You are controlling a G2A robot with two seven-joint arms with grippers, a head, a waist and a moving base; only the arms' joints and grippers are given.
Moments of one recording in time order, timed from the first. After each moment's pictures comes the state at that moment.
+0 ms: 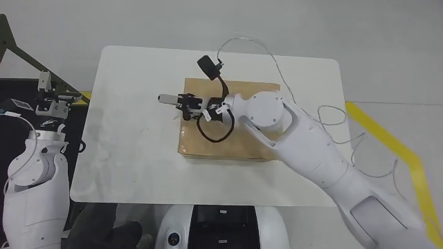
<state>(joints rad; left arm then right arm) 1.58 -1.10 -2.01 -1.50 -0.45 -0.33 -0.40 -0.71 -1.38 0.65 -1.50 0.28 0.27 0.62</state>
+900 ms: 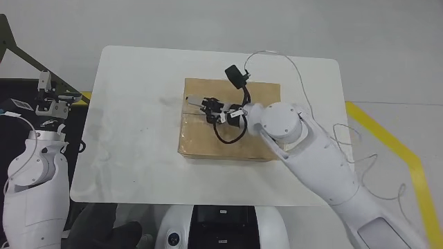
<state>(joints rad) 1.58 -1.10 -2.01 -1.50 -0.45 -0.33 -0.40 -0.92 -1.32 0.82 -1.66 0.09 0.49 0.61</state>
